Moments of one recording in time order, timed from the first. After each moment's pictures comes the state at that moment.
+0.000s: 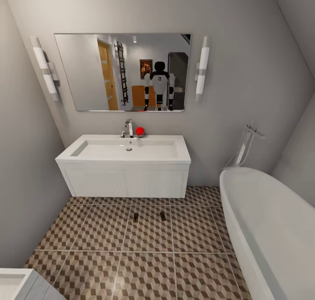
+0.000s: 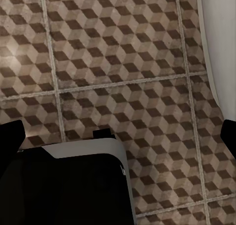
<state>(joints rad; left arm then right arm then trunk) -0.25 0.04 -0.14 0.07 0.17 -0.30 0.29 -0.18 0.01 0.39 -0.03 -0.48 -0.39 -0.17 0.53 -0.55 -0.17</state>
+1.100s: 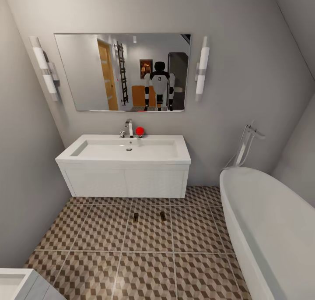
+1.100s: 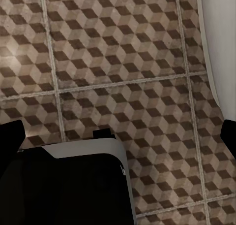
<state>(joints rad) -0.25 0.02 -0.14 0.07 0.17 -0.30 0.29 -0.18 0.01 0.39 -0.03 -0.48 -0.39 -0.17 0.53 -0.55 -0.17</state>
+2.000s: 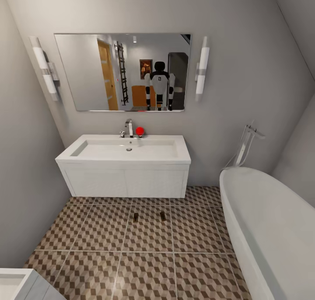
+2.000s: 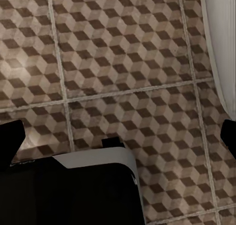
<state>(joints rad) -0.25 -0.02 -0.13 0.07 0.17 -0.31 0.09 -0.18 0.03 0.39 -0.07 -0.48 -0.40 -0.18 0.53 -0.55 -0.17</state>
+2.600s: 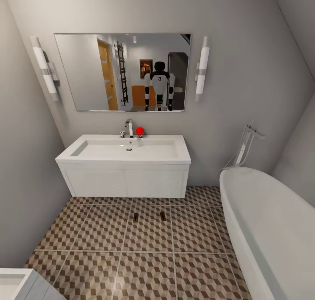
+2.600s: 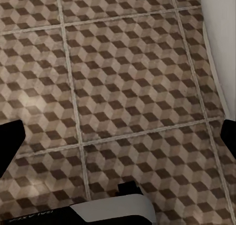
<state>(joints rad) -0.25 0.04 -0.14 0.07 0.17 -0.31 0.09 -0.18 0.02 0.39 -0.20 -0.48 -0.44 -0.21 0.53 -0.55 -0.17</state>
